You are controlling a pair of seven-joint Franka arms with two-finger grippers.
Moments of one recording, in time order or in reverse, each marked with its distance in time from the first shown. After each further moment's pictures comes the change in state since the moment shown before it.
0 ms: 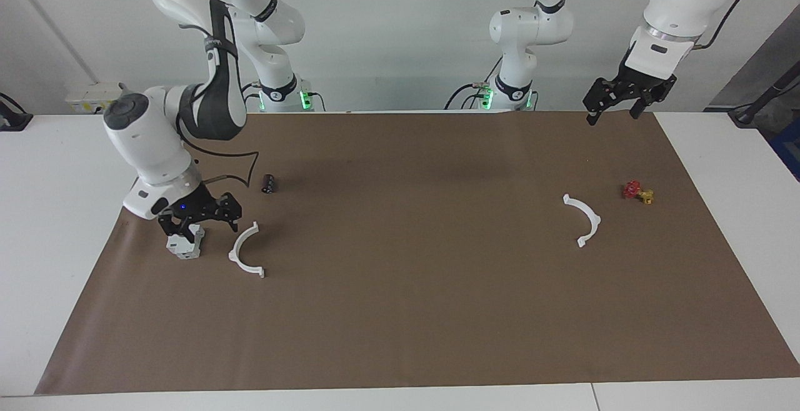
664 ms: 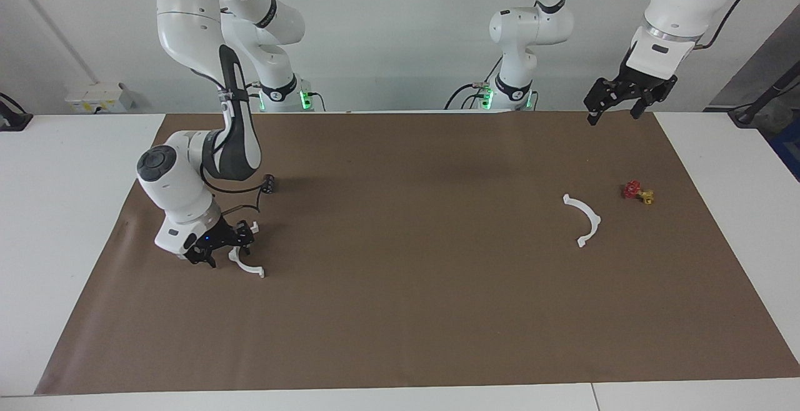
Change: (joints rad) left arm 0.000 0.000 0.002 0.000 0.000 0.000 0.000; right arm 0.001 0.124 0.003 -0.023 0.000 0.098 -0.123
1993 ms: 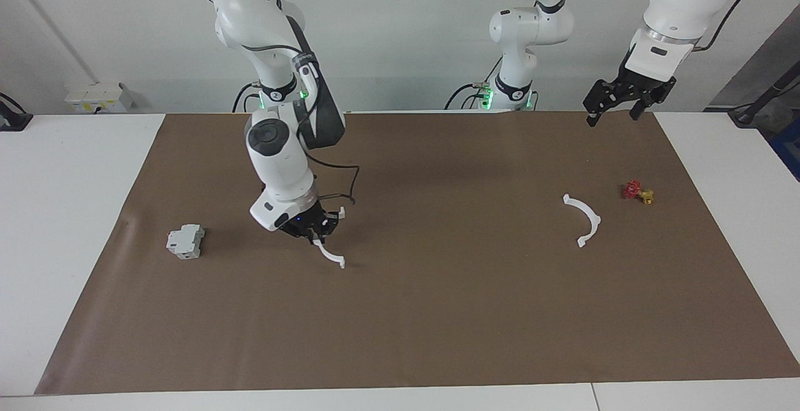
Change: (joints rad) left arm 0.000 0.000 0.000 -0.009 0.000 0.007 0.000; right arm 0.369 -0.034 0.017 0.116 -0.027 -0.131 0.811
